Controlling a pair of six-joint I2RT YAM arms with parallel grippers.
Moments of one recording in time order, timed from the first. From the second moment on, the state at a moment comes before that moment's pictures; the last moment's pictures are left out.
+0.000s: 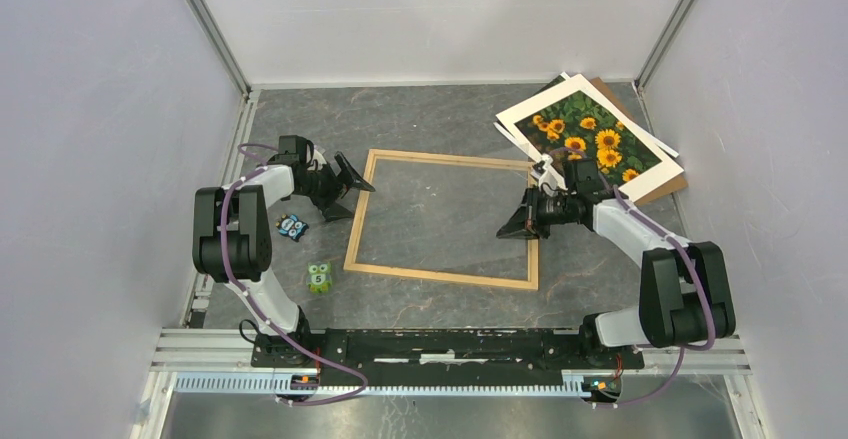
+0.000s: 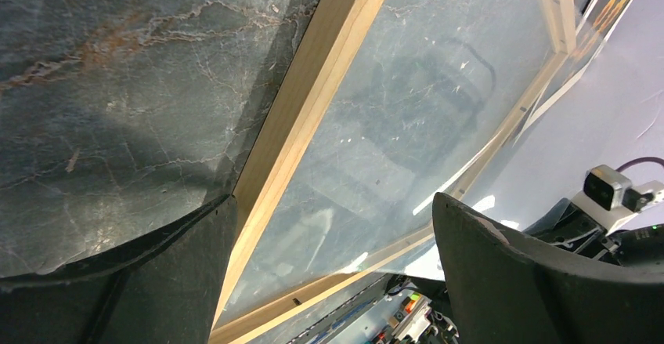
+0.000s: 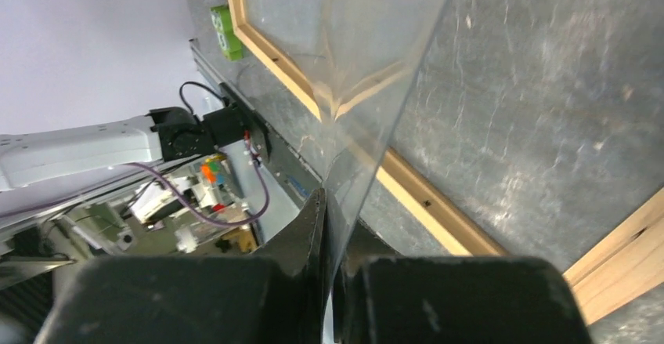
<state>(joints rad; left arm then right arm) 0.03 1.76 1.00 -0.40 0.63 -0.62 0.14 1.38 0.70 -0.37 -0.91 0.54</state>
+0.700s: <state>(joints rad) 0.03 1.76 1.00 -0.39 0.63 -0.62 0.16 1.32 0.70 -0.27 -0.52 0.47</state>
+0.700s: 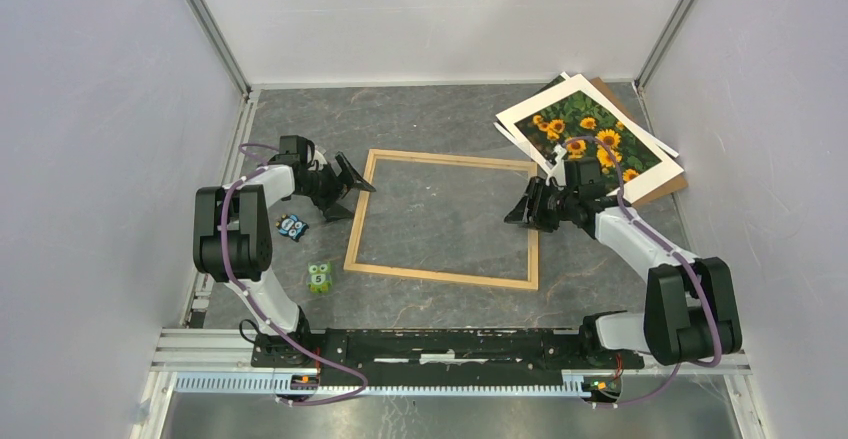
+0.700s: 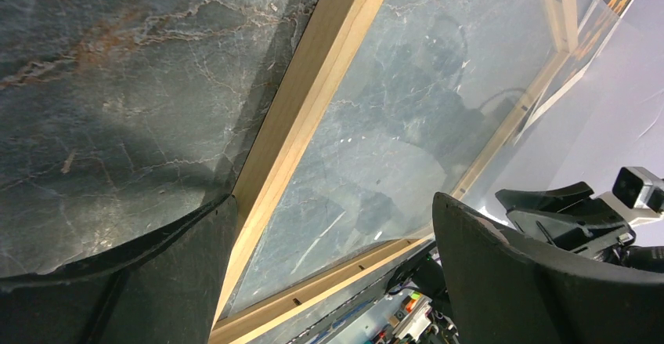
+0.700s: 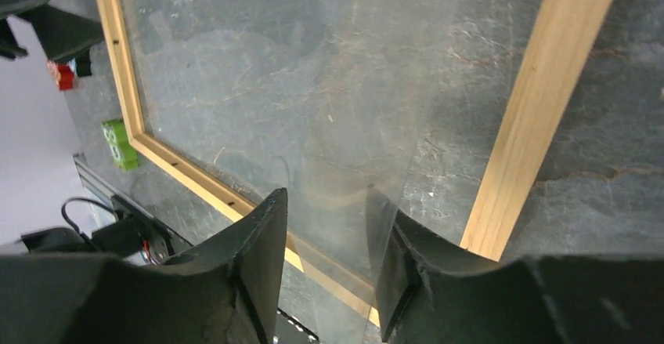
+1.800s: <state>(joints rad) 0.03 1.67 0.99 -0.42 0.58 -0.62 0.09 1.36 0.69 -0.27 -0.73 0.74</state>
